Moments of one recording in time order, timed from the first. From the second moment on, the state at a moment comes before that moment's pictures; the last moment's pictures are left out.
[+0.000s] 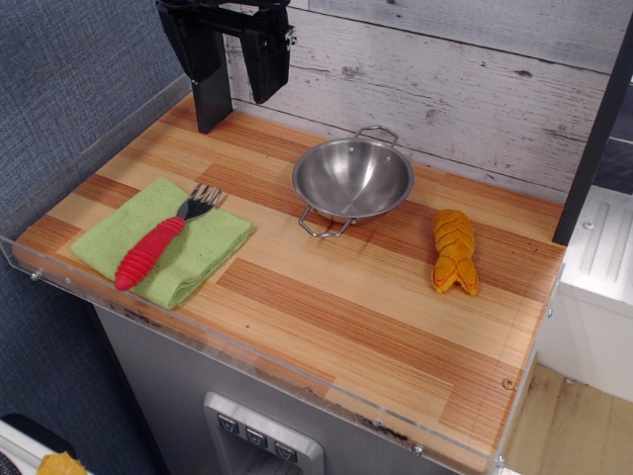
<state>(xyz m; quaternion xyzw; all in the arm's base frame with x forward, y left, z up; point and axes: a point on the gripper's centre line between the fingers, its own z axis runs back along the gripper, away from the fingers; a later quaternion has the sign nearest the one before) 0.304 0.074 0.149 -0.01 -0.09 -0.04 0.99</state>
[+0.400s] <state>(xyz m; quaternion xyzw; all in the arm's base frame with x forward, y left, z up) 0.303 0.072 0.138 -0.01 -0.08 -0.04 1.00</state>
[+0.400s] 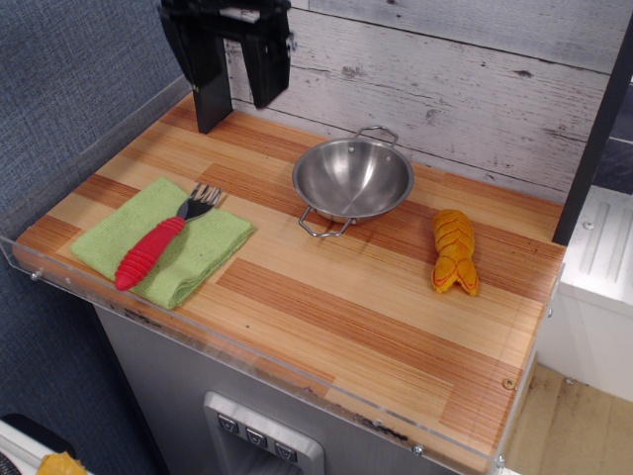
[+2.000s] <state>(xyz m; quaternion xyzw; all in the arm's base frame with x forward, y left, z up) 0.227 0.106 0.037 -0.02 -0.03 -0.04 1.00</state>
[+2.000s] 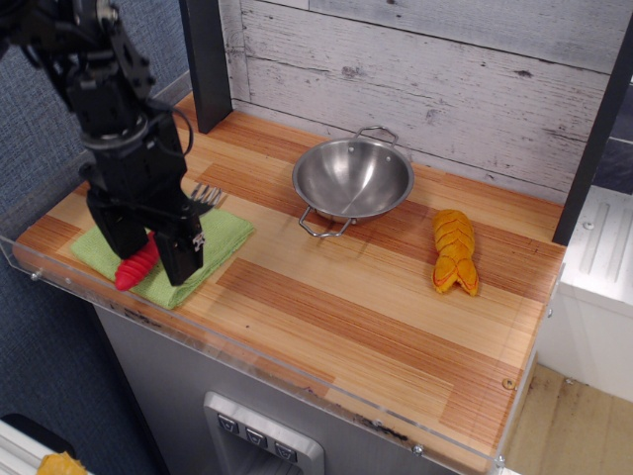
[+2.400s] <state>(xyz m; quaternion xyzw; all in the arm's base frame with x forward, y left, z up) 0.226 0.112 0.029 -0.02 -0.03 -0.02 1.00</state>
